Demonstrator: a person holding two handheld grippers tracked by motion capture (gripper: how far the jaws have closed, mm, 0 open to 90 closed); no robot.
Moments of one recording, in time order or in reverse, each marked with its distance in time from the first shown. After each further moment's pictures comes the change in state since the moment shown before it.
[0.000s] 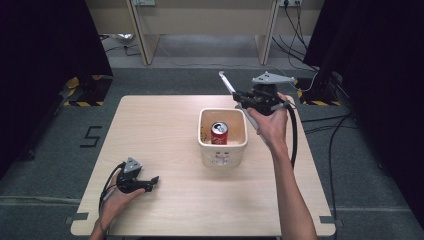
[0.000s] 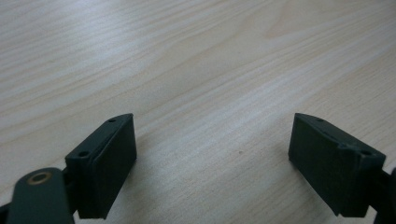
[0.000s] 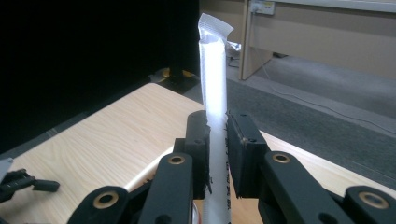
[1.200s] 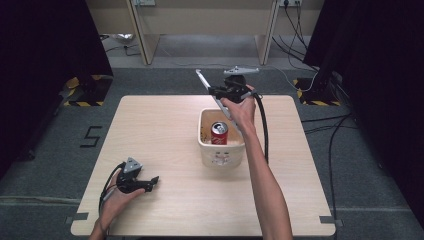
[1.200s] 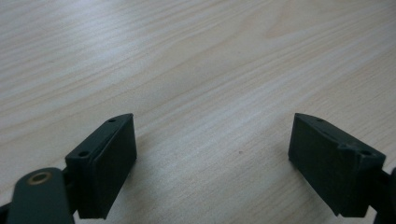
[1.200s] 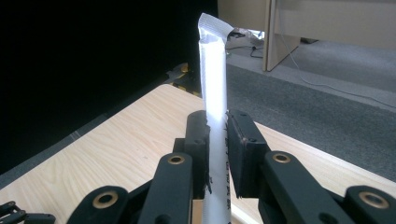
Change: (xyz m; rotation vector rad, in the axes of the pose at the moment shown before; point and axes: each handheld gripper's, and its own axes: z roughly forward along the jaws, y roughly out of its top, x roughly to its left) left arm 0.000 0.000 0.000 -0.002 0.001 0.000; right arm -0.004 0.002 0.103 0.037 0.090 0.069
